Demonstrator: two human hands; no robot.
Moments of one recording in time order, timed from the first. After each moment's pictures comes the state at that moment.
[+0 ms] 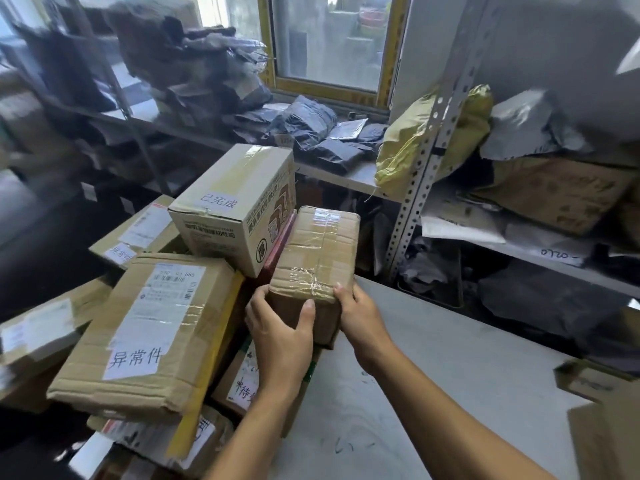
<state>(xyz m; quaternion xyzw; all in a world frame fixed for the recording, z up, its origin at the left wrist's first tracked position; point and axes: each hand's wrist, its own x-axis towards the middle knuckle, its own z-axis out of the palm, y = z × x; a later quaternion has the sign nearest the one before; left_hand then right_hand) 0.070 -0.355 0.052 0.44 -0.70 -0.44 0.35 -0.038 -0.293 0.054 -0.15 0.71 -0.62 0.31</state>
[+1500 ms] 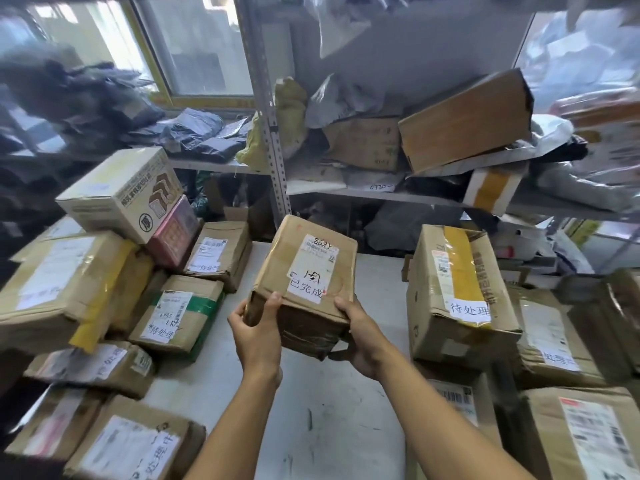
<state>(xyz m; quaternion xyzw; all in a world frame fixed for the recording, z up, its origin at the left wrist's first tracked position) 0.089 -0.079 0.061 0.45 -0.50 -0.67 0.31 0.000 0.049 0.051 0.01 0.61 -0.68 0.42</state>
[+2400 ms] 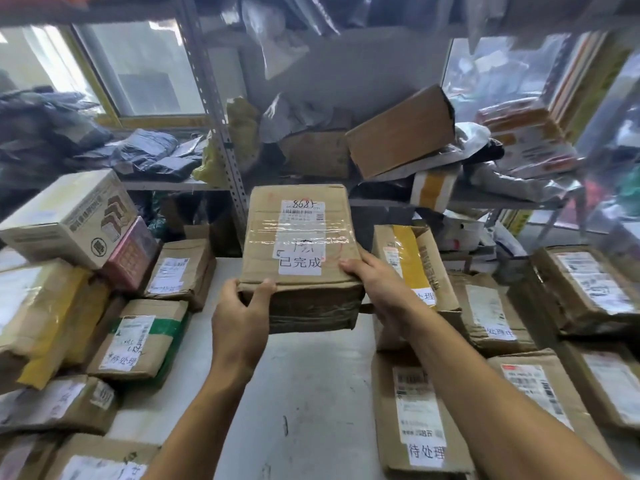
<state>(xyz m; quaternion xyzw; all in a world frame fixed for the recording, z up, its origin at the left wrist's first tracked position) 0.099 -0.044 0.148 0.27 -0.73 -0.57 0.25 -0.027 0.126 0.150 -0.13 0.68 -0.67 0.27</state>
